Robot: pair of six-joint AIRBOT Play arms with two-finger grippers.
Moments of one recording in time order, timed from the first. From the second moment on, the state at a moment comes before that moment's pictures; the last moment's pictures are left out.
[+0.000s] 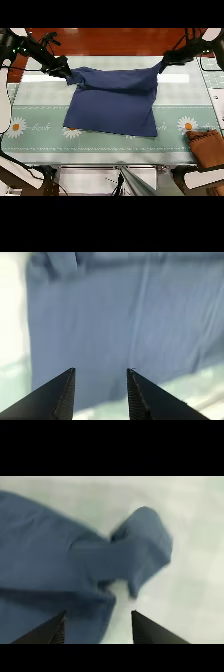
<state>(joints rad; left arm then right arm) -0.02 -1.81 1.94 1.10 -1.71 -1.51 -0.03 -1.67 1.77 -1.31 1.28 1.39</state>
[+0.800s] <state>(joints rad) -0.40 -1.47 1.17 1.10 -1.48 -1.50 -0.27 -1.58 1.70 -1.20 1.44 1.34</state>
